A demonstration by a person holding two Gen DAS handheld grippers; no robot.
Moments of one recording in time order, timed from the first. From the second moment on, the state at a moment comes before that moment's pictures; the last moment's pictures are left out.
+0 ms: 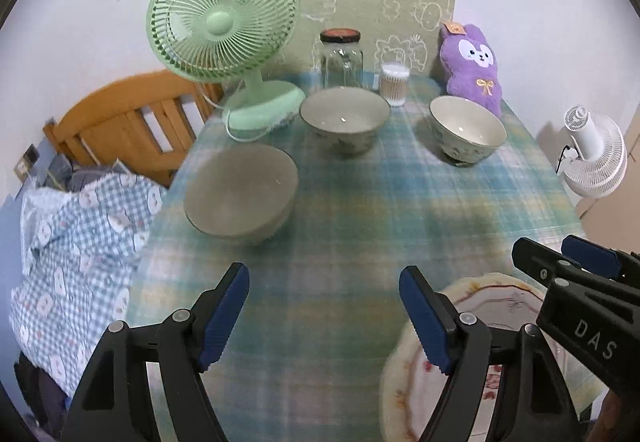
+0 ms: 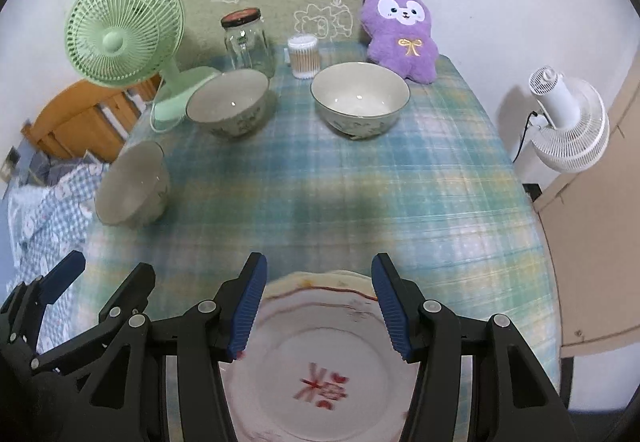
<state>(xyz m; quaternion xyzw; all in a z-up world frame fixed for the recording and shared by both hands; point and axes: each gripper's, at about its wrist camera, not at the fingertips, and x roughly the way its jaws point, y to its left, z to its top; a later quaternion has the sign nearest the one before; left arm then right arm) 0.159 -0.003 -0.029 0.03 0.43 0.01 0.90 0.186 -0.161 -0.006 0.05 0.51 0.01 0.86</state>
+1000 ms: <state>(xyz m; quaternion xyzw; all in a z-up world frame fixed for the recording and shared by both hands) 0.292 -0.053 -0.007 0.05 0.41 -0.08 0.90 0.308 -0.190 0.012 0.05 0.45 -0.02 0.89</state>
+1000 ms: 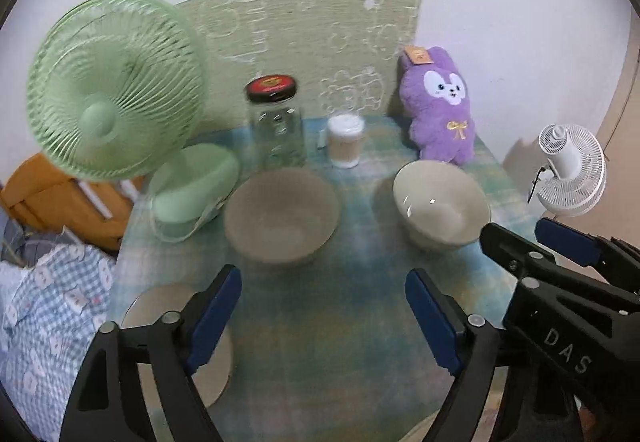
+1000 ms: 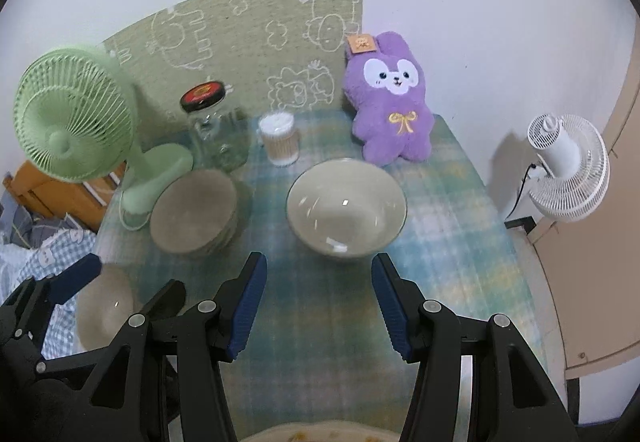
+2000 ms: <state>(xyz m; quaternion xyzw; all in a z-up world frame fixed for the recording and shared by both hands) 0.400 -0.148 -0.079 0.06 0.45 -0.05 0.89 0.417 -0.276 -0.067 0.08 0.49 -0.03 0.87</state>
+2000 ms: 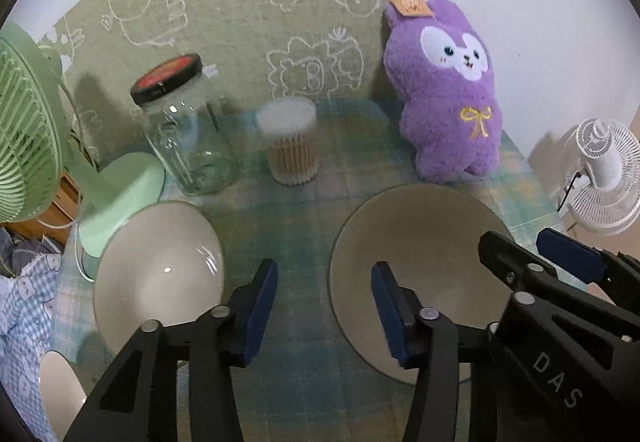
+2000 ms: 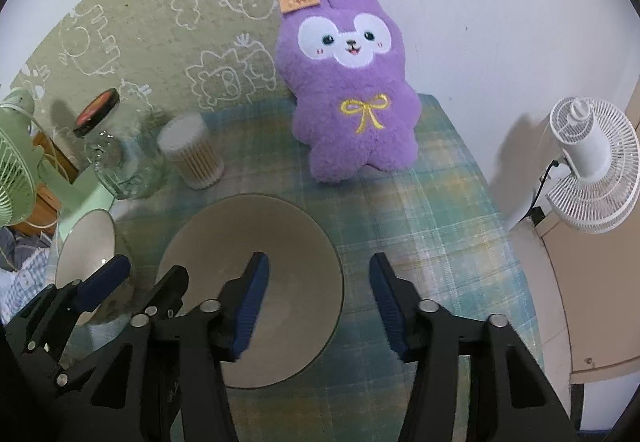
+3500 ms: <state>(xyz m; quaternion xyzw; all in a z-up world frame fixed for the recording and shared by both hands) 0.338 -0.106 -0.039 0.03 0.45 -0.04 0.89 0.363 -0.237 -0.025 0.07 0.49 -0.02 0.87</state>
